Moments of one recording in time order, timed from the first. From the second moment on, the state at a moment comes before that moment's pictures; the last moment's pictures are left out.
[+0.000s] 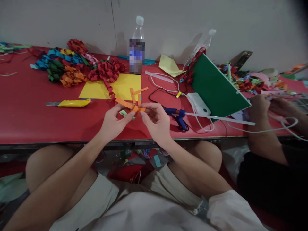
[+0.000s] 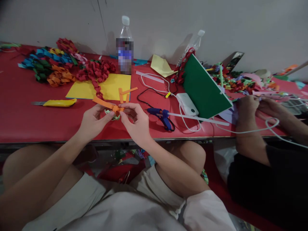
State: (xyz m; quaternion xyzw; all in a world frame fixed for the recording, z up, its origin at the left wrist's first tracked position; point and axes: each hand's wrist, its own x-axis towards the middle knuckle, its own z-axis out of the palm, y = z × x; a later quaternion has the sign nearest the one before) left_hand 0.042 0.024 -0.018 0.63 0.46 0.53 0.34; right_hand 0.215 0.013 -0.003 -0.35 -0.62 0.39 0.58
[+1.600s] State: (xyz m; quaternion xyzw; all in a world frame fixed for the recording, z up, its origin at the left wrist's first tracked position) left_hand 0.055 0.012 -0.011 0.51 0.46 0.63 0.36; right_hand 0.231 -0.020 0.033 -0.35 -0.78 0.08 0.51
